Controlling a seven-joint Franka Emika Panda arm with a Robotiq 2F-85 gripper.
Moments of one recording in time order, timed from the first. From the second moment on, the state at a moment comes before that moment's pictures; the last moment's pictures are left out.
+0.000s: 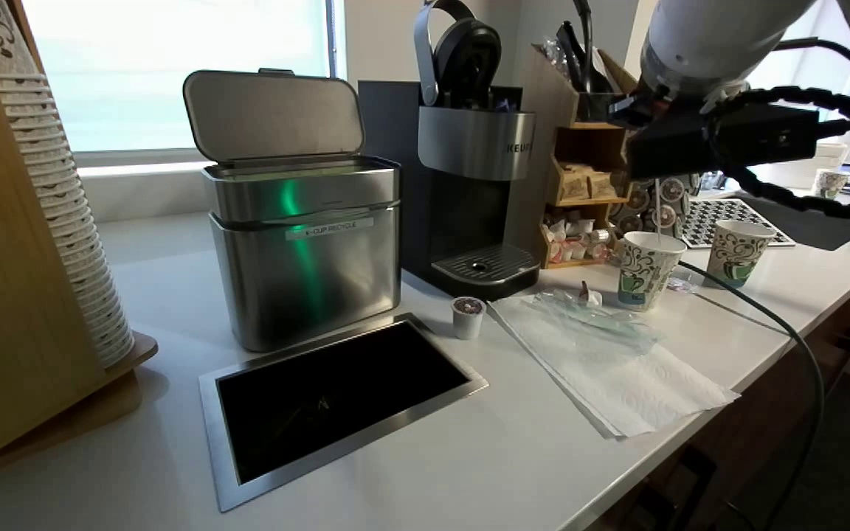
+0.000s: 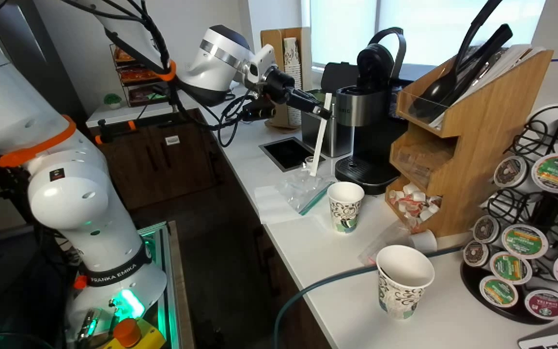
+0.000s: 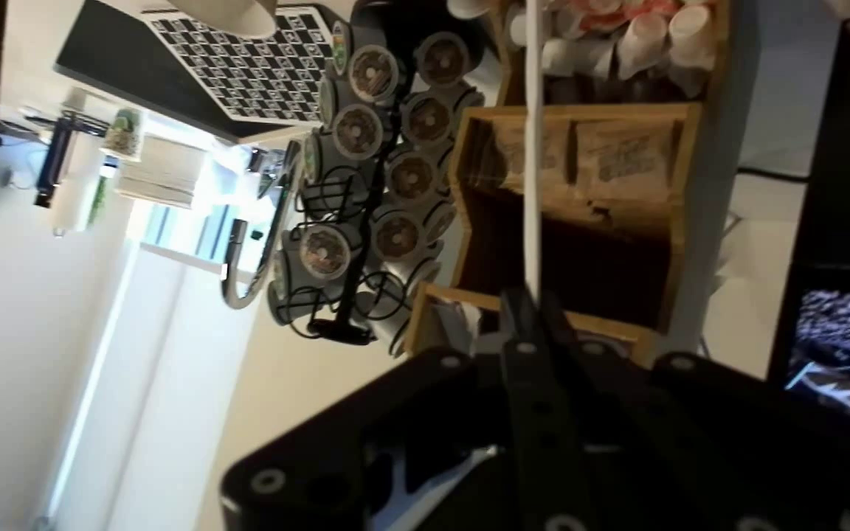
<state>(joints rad) 0.18 -0.28 0.12 -2.45 -1.36 2.04 1.81</state>
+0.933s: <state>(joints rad) 0.16 -0.22 0.11 -2.47 -1.39 2.19 1.49</state>
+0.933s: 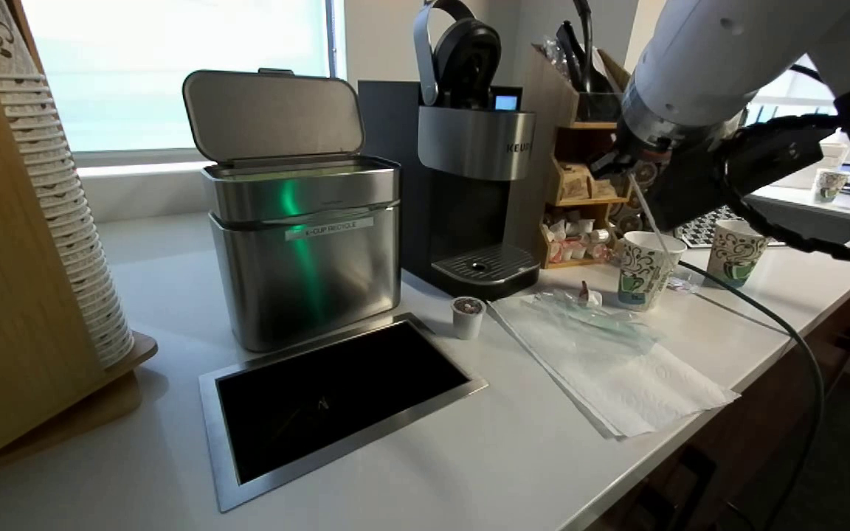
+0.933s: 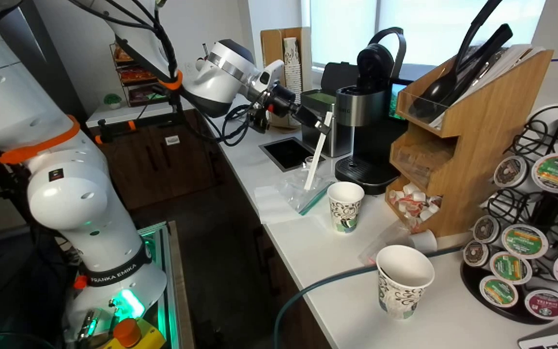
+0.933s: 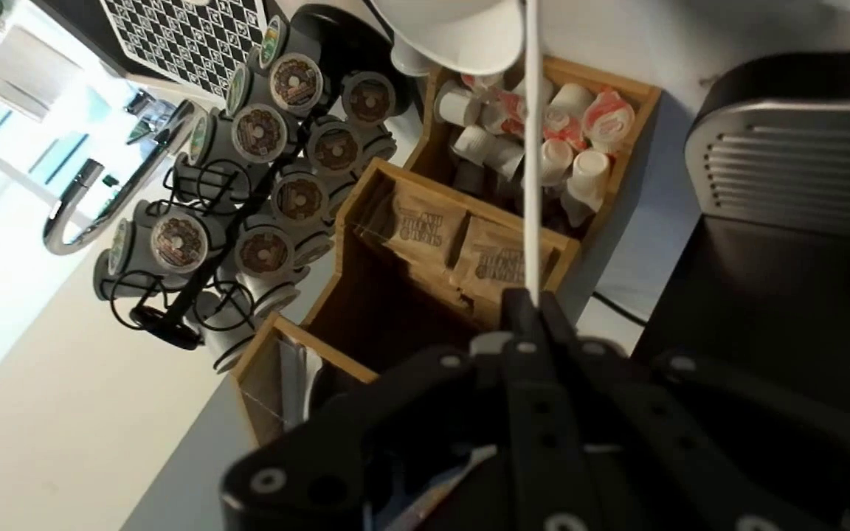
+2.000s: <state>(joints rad) 0.11 0.04 0.09 -2.44 -1.44 2.39 1.40</state>
